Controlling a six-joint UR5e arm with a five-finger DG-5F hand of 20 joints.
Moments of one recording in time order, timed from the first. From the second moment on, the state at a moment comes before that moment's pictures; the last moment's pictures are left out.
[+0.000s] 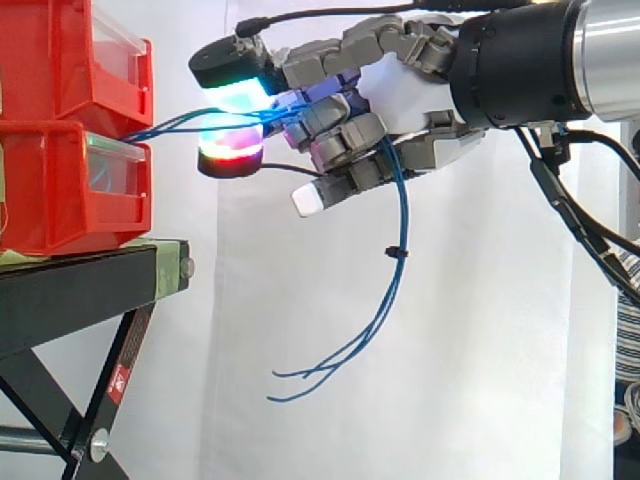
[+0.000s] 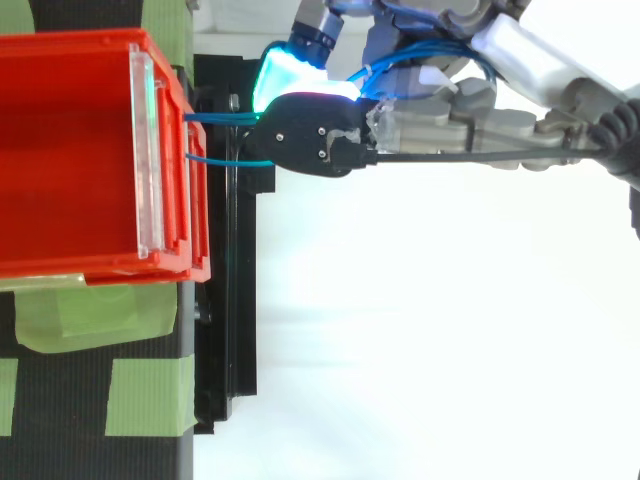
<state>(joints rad) 0.25 -1.96 -1.56 -2.72 -0.77 -0.38</state>
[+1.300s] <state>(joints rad) 0.25 -1.96 -1.56 -2.72 -0.78 -0.37</state>
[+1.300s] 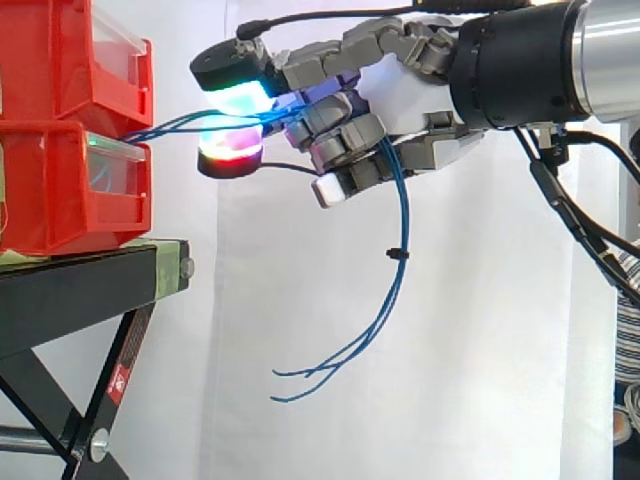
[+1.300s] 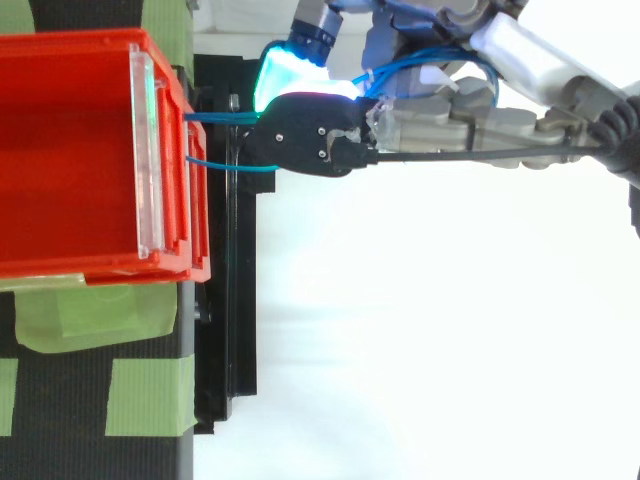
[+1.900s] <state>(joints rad) 0.25 -1.94 -1.56 -2.76 -0.80 -0.37</state>
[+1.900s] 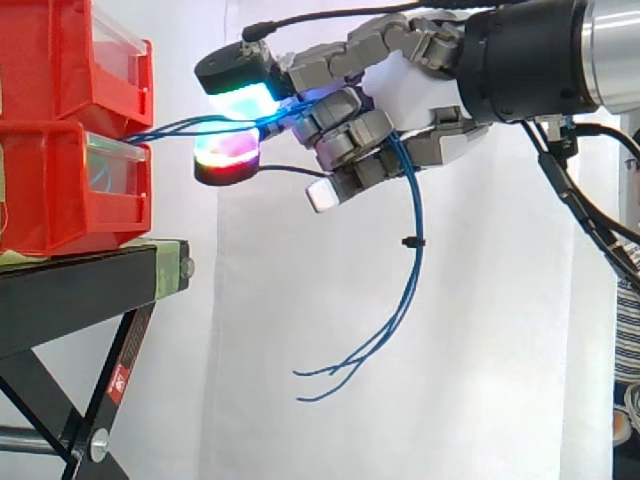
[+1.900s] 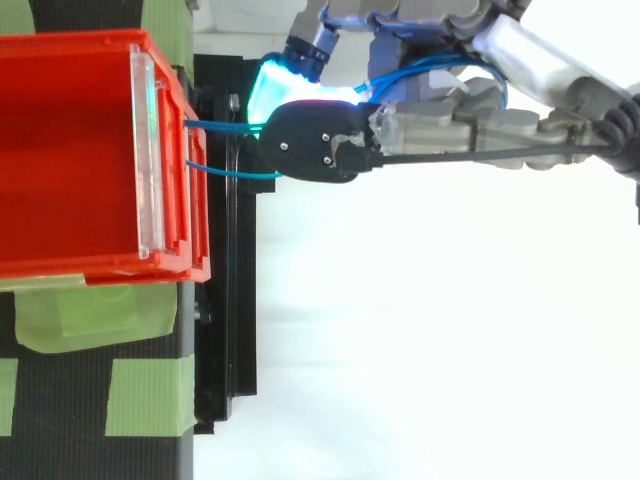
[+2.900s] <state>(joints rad) 0.25 -1.94 -1.56 -2.79 -0.80 -0.37</state>
